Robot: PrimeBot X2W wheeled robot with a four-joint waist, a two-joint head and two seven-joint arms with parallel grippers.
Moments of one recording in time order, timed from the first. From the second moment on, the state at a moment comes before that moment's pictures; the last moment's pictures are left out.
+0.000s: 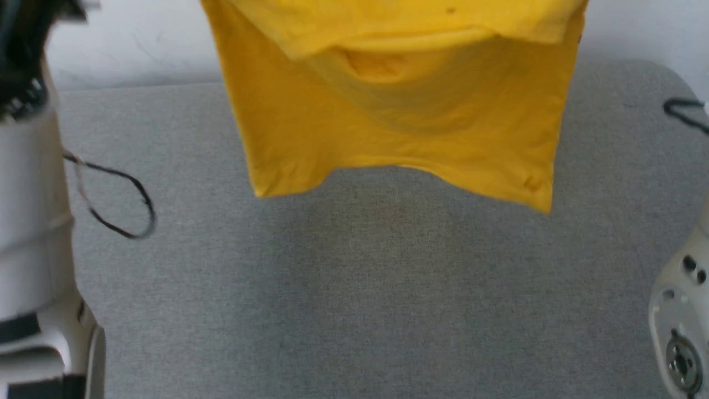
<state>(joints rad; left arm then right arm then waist) -1.04 0.31 -0.05 0.00 -0.57 0.07 0.53 -1.14 -0.05 -0.11 0.05 0.24 0.13 0.54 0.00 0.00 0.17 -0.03</state>
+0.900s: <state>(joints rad) -1.61 0.35 -0.03 0.42 -0.49 0.04 0.22 -1.66 -0.06 -0.18 0.46 -0.19 0.13 0.35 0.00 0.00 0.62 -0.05</state>
